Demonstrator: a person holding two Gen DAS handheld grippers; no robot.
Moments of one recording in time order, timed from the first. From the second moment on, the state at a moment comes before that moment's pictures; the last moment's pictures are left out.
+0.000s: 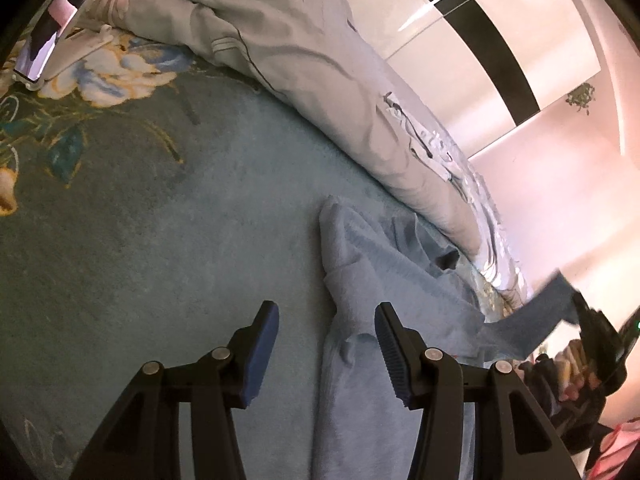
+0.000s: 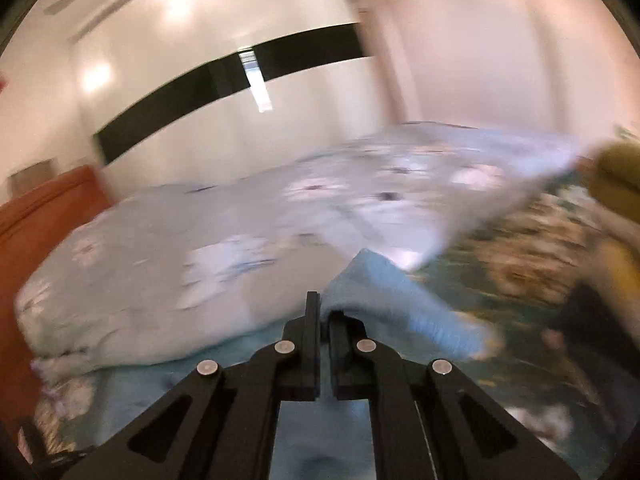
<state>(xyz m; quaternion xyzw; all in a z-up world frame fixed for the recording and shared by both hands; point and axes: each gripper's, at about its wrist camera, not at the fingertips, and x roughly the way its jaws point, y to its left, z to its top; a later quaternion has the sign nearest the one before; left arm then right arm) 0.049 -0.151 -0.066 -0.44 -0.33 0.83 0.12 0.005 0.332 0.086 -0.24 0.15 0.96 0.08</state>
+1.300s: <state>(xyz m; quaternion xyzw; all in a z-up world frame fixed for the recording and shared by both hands) 0.030 0.137 -0.040 -0.43 0.18 0.84 0.27 0.085 0.324 -0.033 -0.39 0.23 0.89 -0.02</state>
